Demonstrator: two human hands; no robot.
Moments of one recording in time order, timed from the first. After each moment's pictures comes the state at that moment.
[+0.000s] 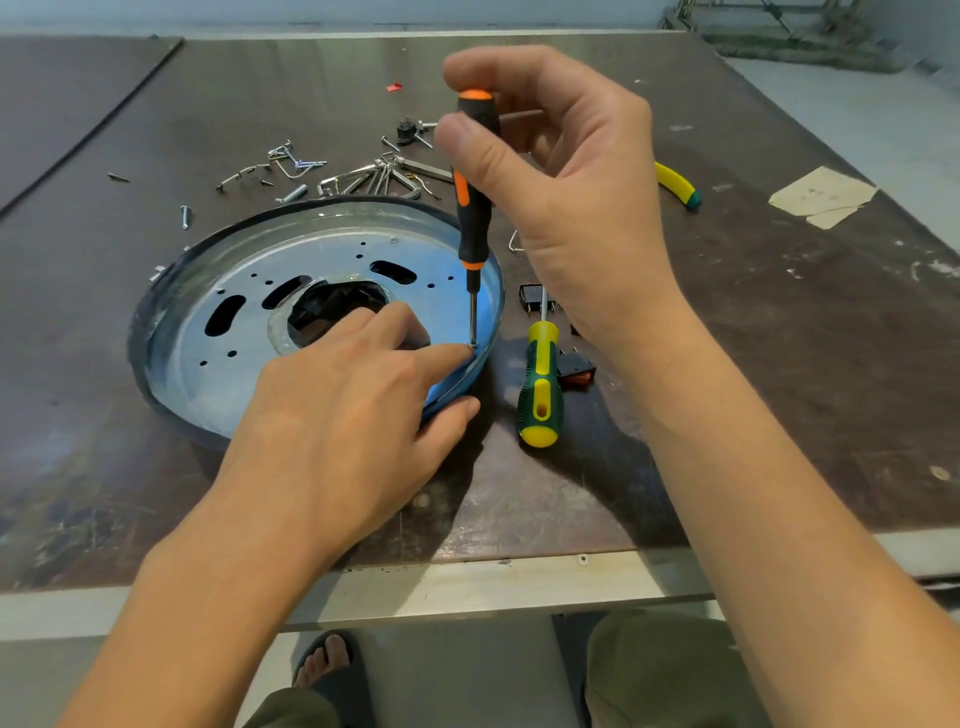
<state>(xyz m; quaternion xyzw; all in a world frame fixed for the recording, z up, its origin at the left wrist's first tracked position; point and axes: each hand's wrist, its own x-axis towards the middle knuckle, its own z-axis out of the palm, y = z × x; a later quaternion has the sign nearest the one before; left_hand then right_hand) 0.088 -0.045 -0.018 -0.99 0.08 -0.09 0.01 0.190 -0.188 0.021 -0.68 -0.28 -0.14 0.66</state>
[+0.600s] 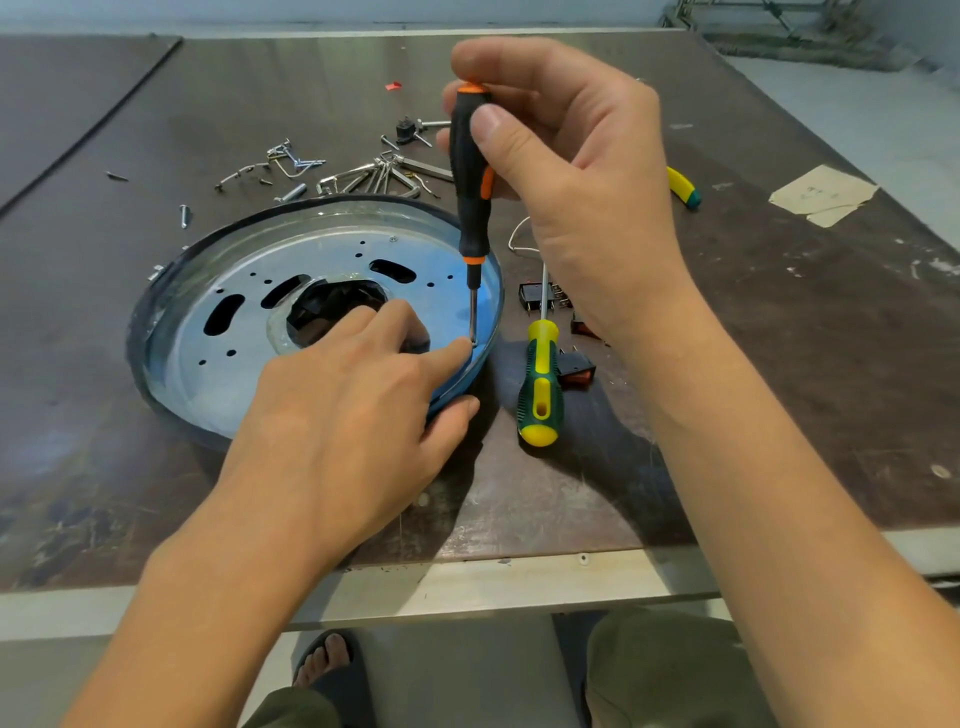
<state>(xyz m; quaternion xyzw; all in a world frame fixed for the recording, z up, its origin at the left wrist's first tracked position) 0.087 -0.047 -0.017 -0.99 0.07 -0.09 0.04 0.193 -0.193 0.021 -0.68 -0.30 -0.13 0.66</state>
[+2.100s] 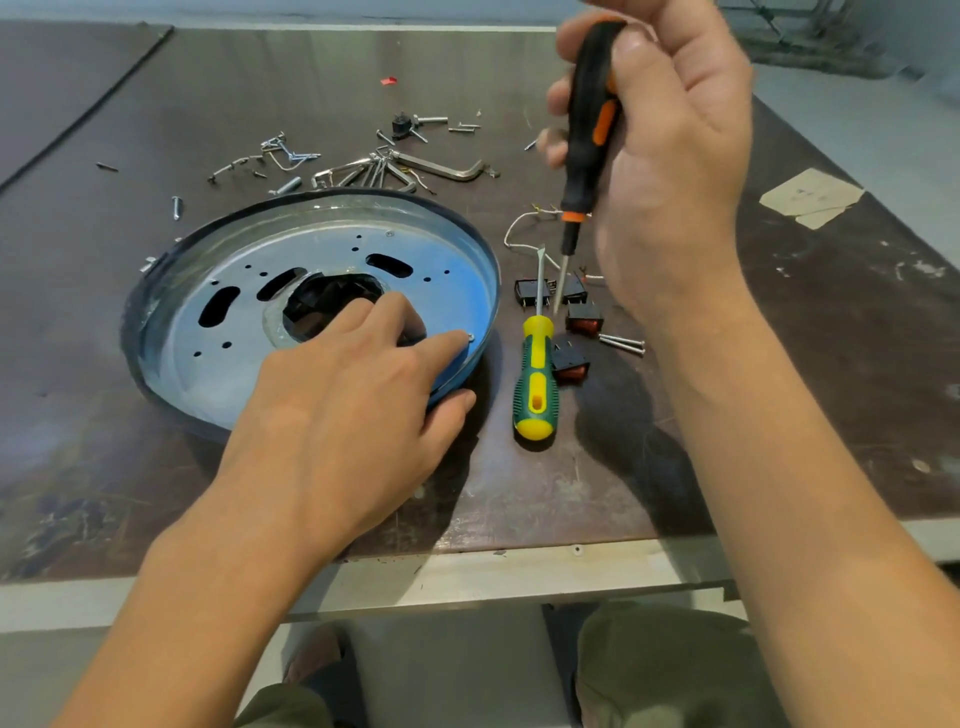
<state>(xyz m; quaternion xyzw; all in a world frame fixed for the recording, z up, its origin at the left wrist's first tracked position) 0.085 -0.048 -0.017 -0.99 0.07 -0.09 0.03 0.197 -0.207 0.032 -0.58 -0.24 -0.16 0.76</state>
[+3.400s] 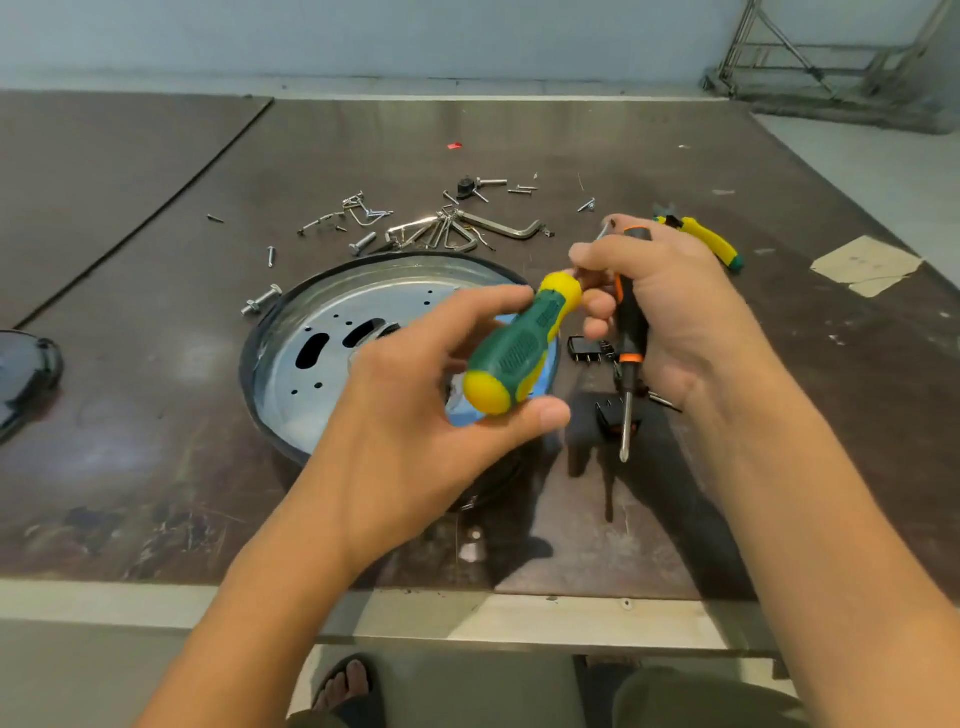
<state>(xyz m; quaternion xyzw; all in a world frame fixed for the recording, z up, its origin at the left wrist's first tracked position) 0.080 -0.038 0.007 -0.86 0.12 -0.18 -0.46 0.202 -0.200 0.022 -0.60 -0.04 0.10 0.79</state>
